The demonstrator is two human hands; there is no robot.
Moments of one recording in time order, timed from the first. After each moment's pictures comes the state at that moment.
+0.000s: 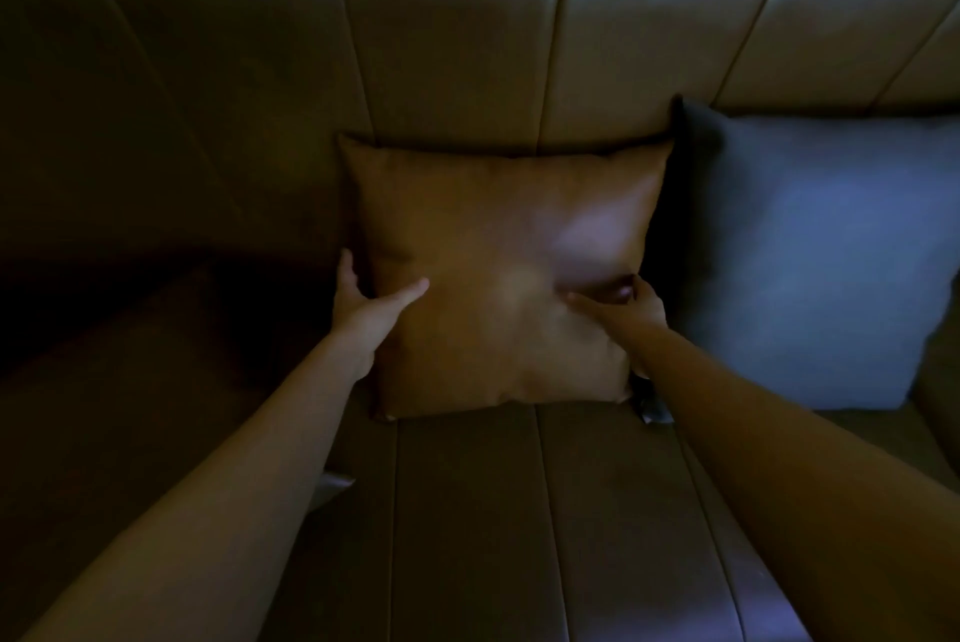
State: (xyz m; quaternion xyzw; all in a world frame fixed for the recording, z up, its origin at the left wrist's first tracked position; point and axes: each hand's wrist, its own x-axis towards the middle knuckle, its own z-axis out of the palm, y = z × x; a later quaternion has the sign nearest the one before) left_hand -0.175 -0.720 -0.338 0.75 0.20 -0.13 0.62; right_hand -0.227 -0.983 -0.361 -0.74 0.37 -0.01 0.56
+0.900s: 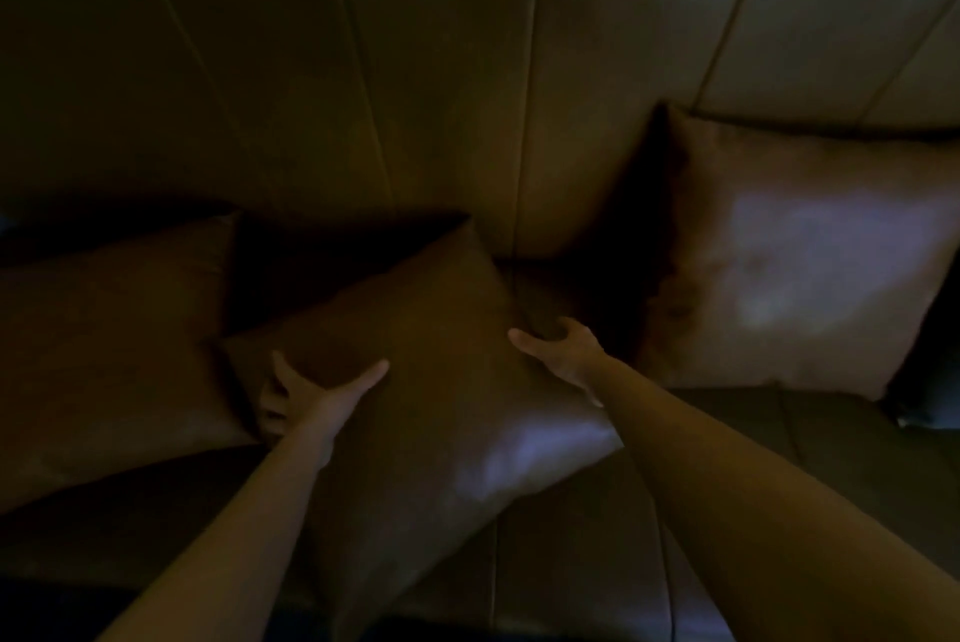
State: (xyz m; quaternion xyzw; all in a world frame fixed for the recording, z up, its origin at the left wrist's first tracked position) left_hand -0.246 -0.320 -0.387 0.77 0.43 -0.14 0.45; right_hand -0.217 -0.588 -0.379 -0.78 0.25 0.26 0.51
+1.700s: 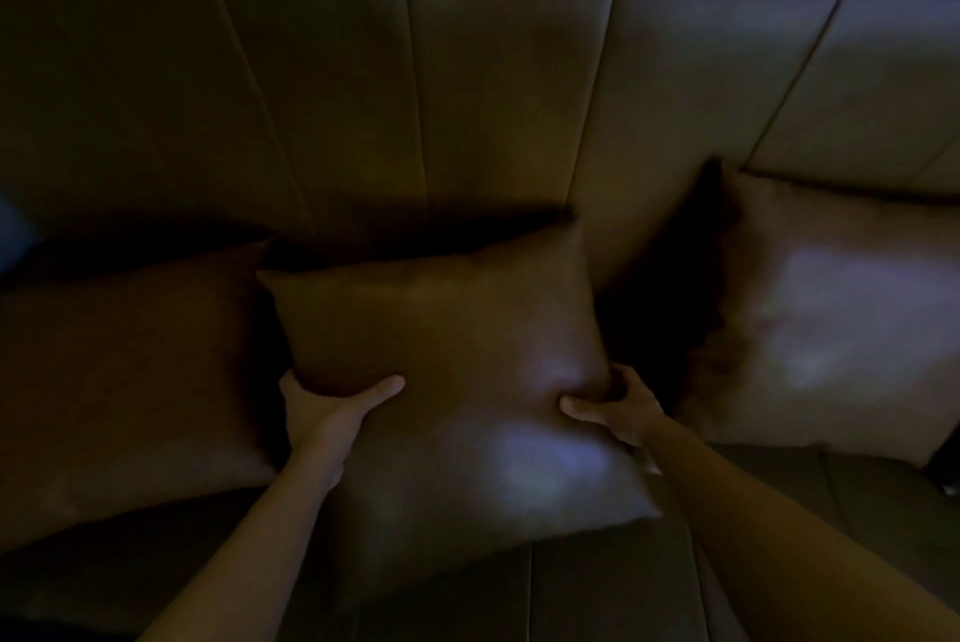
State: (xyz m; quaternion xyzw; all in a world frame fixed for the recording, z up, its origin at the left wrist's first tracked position) left_hand -0.222 -0.286 -0.374 0.71 0.37 -0.01 0.60; right_hand -0.219 -0.590 -0.385 -0.73 0.31 0.22 0.57
